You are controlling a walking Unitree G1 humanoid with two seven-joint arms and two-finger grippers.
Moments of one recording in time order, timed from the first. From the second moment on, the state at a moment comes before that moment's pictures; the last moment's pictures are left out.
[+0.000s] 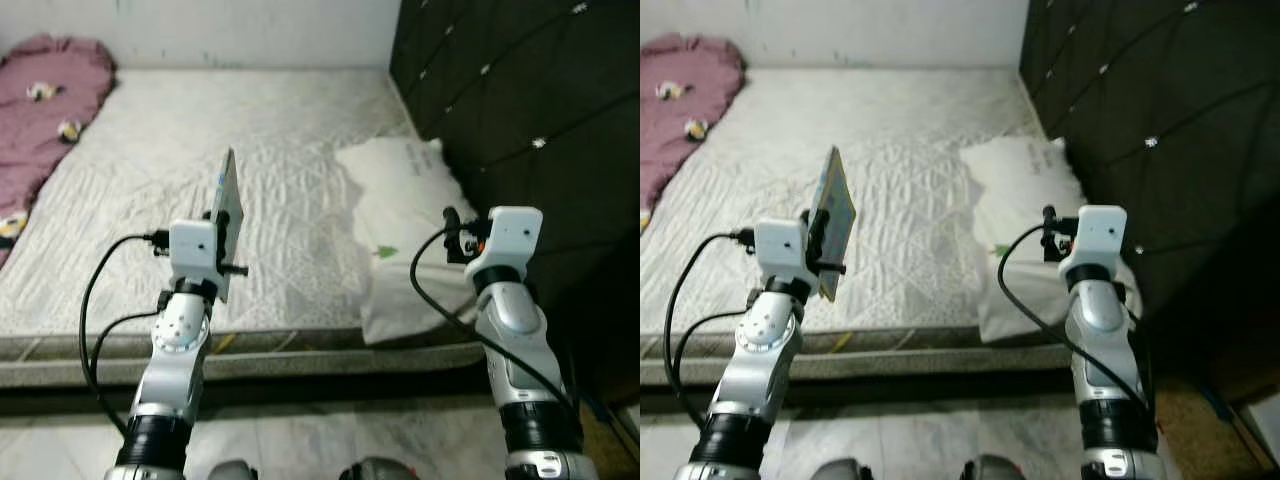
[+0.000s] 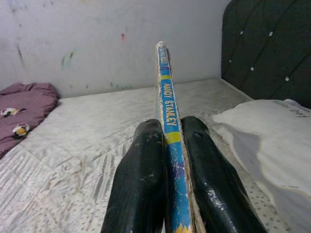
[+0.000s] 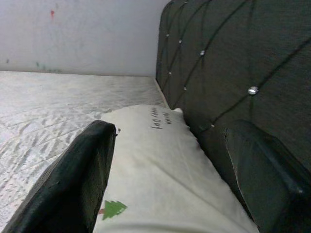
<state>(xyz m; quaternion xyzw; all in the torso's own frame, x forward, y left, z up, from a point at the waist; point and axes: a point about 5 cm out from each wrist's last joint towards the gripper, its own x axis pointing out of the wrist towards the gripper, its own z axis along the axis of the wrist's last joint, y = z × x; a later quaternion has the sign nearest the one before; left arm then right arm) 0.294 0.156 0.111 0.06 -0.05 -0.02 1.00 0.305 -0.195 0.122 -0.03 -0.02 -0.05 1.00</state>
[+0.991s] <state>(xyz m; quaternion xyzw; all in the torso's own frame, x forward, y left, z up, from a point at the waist) 0.294 0.151 0.114 0.05 -0.06 -0.03 1.00 0.306 -0.198 0.124 -0.04 -0.03 -0.05 1.00</state>
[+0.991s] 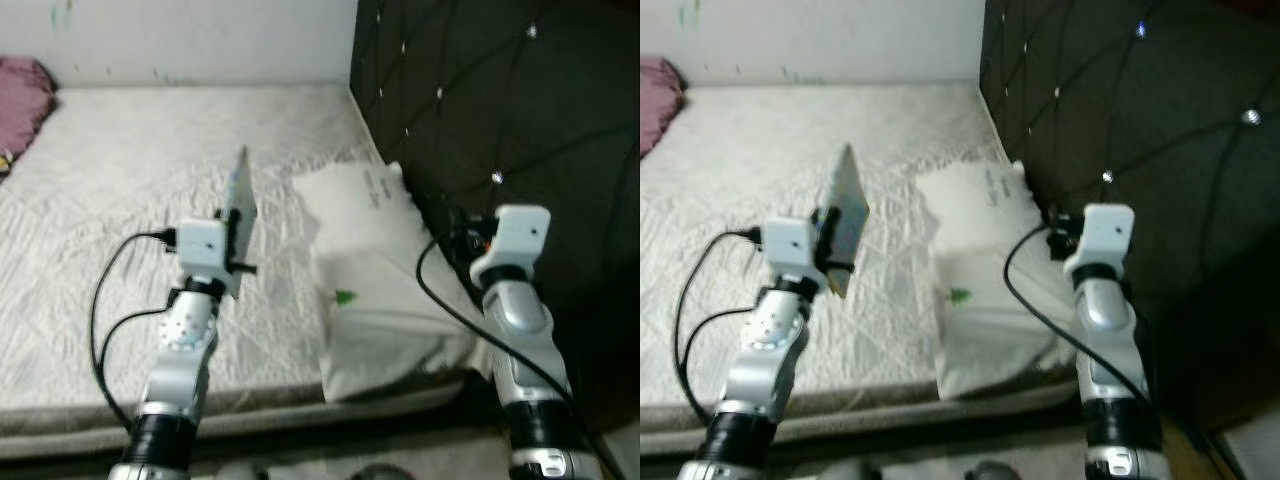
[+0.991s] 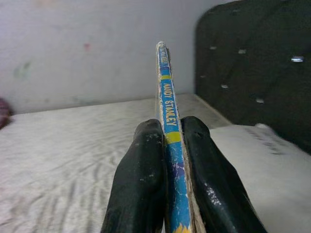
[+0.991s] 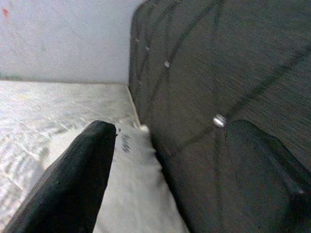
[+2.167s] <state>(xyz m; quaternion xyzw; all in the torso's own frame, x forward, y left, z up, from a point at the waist) 0.294 0.178 0.105 0.04 -0.01 0.03 1.00 0.309 -0.187 0.123 -0.02 -0.02 -0.02 1.00</state>
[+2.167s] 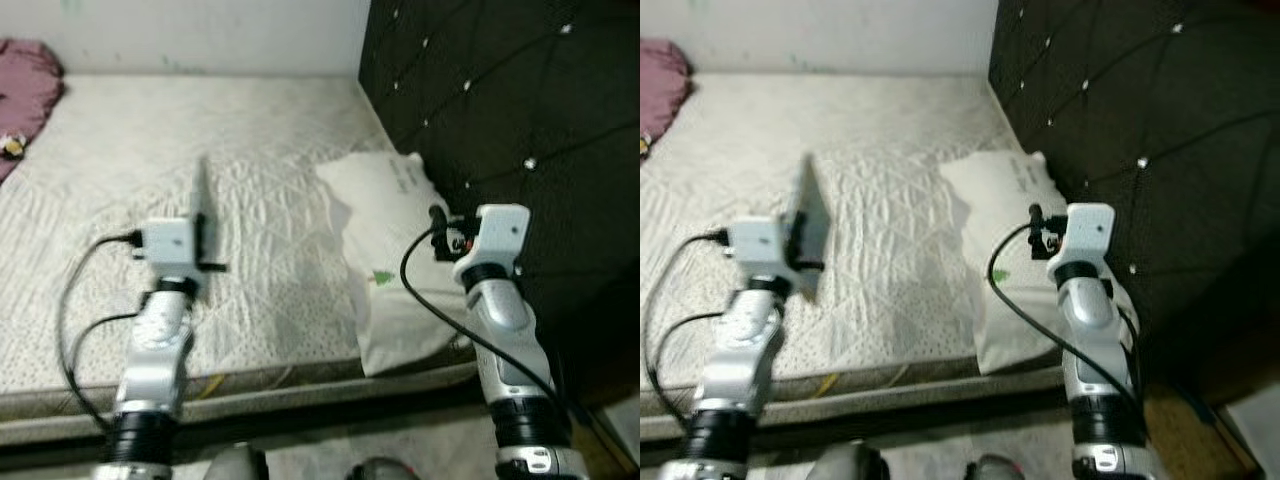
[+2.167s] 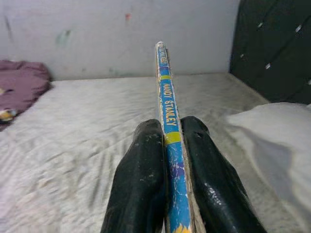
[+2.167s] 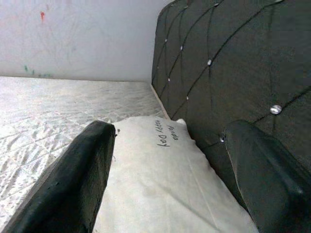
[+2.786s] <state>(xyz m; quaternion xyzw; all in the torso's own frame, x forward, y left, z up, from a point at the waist) 0.258 0.192 0.092 0.04 0.00 0.05 1.00 0.269 -0.184 0.103 0.01 0.01 -0.01 1.00</state>
